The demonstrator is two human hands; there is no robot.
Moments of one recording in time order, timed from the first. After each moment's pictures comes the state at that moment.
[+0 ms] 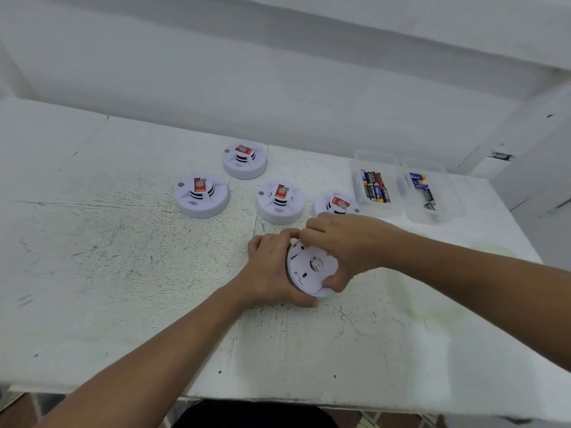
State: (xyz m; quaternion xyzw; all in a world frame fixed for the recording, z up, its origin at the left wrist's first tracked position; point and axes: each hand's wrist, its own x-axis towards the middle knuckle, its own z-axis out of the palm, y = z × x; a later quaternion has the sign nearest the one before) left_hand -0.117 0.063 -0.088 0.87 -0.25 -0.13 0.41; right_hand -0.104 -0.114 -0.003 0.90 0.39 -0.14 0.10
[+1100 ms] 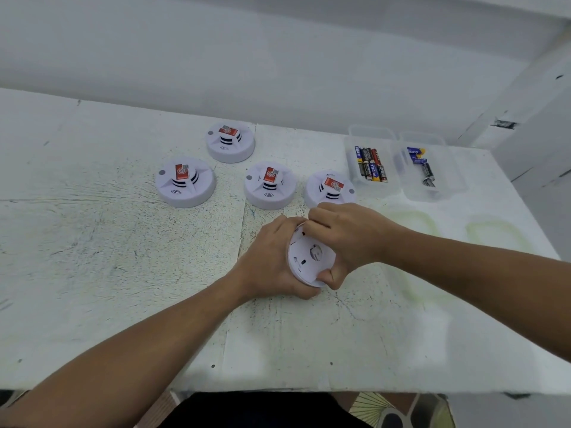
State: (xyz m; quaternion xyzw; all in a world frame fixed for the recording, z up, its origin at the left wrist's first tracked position) left_hand -0.113 0.047 -0.099 0.83 -0.34 -0.04 0.43; right_hand -0.109 -0.134 -0.034 0.90 0.43 0.04 0.04
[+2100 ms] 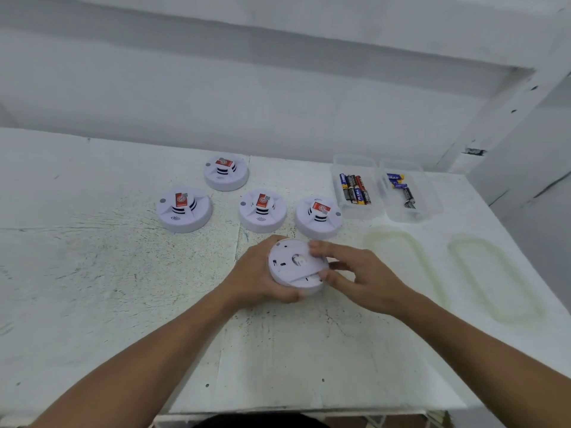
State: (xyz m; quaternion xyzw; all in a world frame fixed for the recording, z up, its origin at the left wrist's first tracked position) left_hand -0.109 0.056 -0.090 0.80 -0.23 -0.15 0.53; right_hand -0.170 -0.157 -0.051 0.90 0.13 -0.04 -0.41
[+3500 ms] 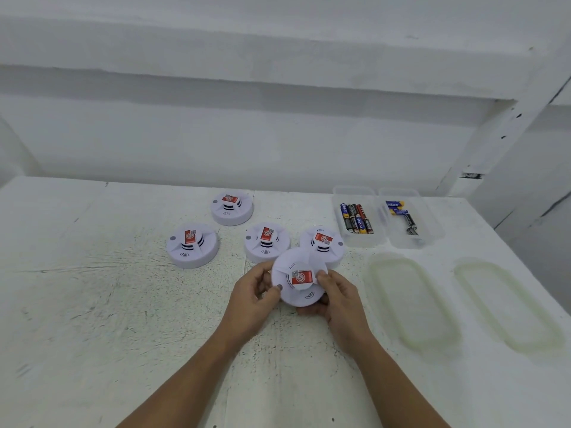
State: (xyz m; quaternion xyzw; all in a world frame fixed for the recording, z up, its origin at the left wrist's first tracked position) left_hand -0.110 0.060 -0.097 0.75 -0.14 -0.07 0.64; right_hand -0.154 -0.103 -0.086 0.62 -0.16 0.04 -0.77
